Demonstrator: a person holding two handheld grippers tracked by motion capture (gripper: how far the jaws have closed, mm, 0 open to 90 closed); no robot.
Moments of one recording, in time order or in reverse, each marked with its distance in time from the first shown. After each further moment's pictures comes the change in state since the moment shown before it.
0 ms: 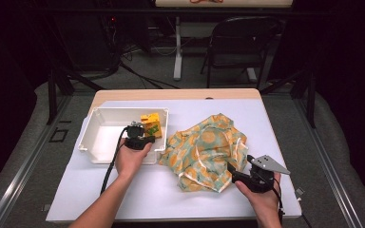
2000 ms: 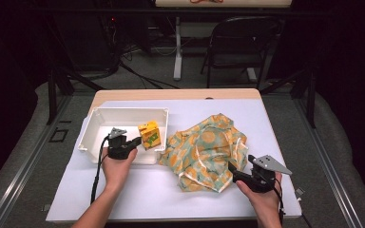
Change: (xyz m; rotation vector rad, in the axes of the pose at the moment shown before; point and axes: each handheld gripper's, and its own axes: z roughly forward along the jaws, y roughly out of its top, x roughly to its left) left arm 0.018 -0.030 -0.048 -0.190 0.004 -0.031; right arm -0.001 0.000 -0.001 -0.010 -0.007 0.019
